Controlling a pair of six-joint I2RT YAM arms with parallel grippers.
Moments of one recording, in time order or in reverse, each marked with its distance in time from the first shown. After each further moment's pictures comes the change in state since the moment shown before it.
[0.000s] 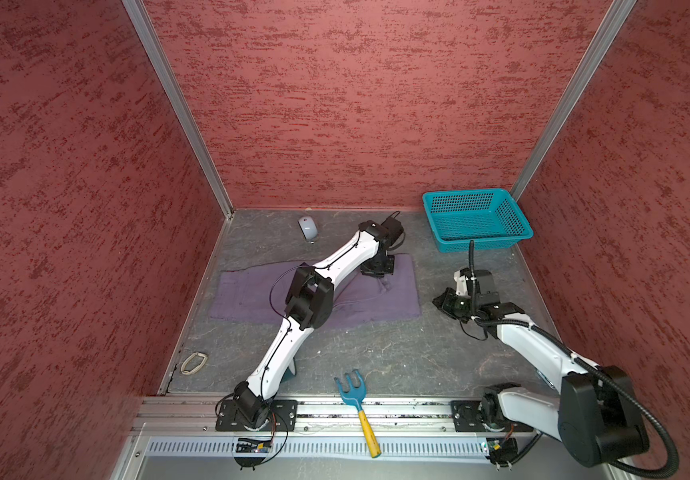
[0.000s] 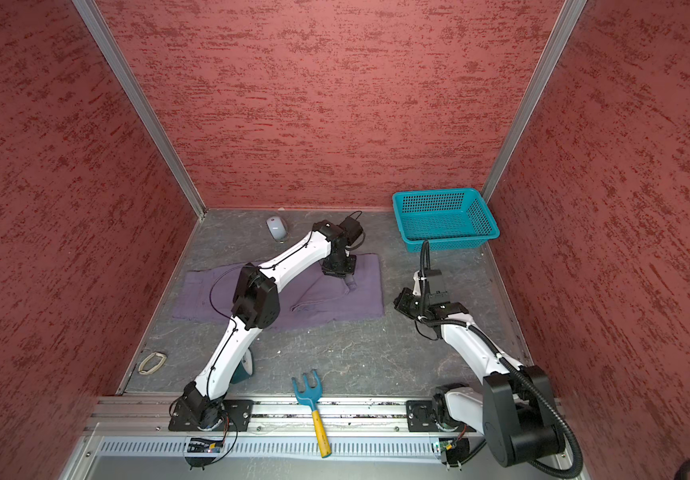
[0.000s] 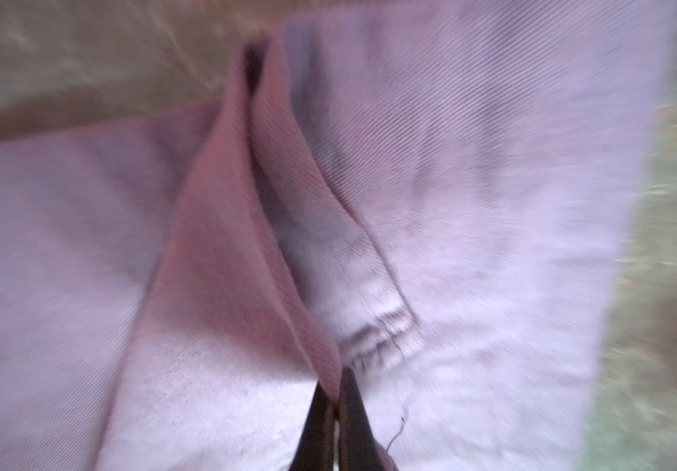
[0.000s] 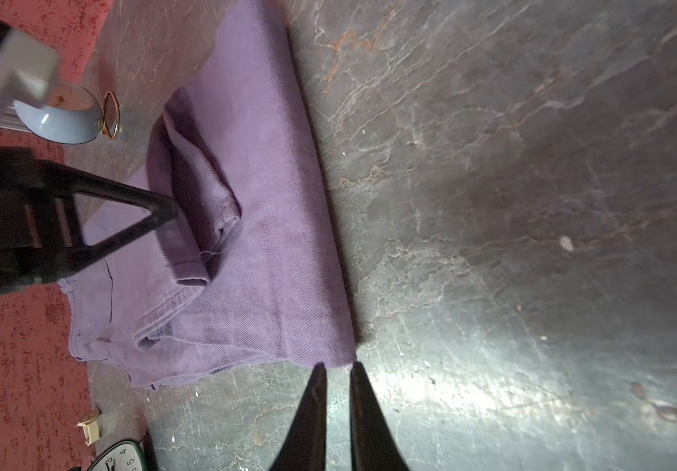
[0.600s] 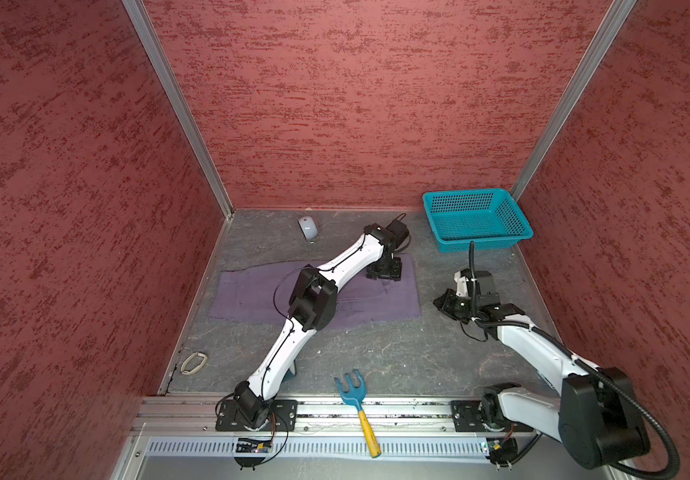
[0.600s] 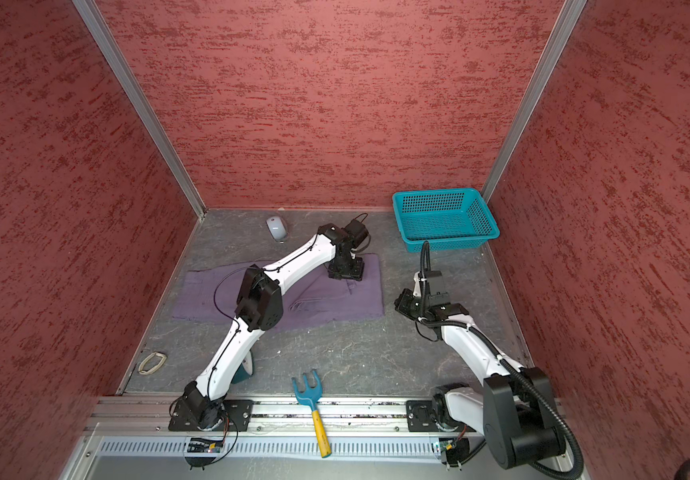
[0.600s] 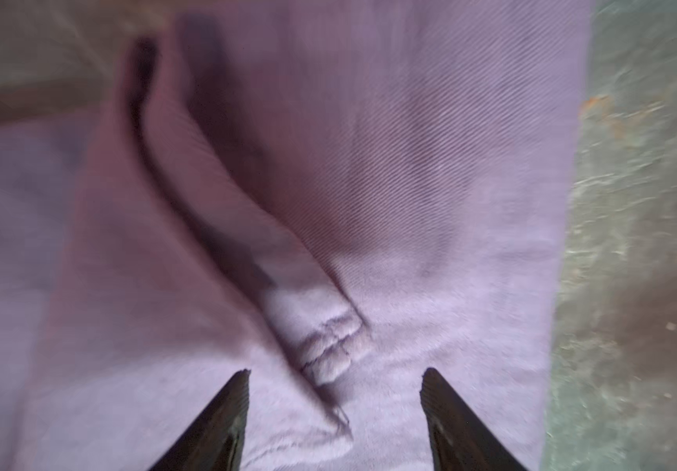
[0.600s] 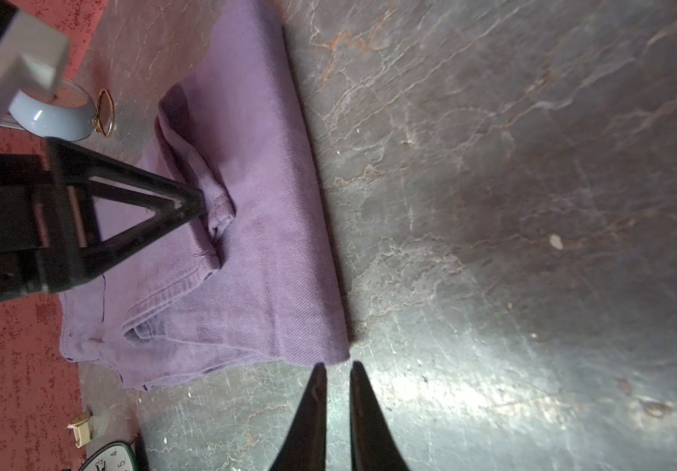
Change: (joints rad) left arm -0.040 0.083 0.034 0.017 0.023 -0.008; right arm 0.000 -0.005 -0.006 0.000 0.011 -0.014
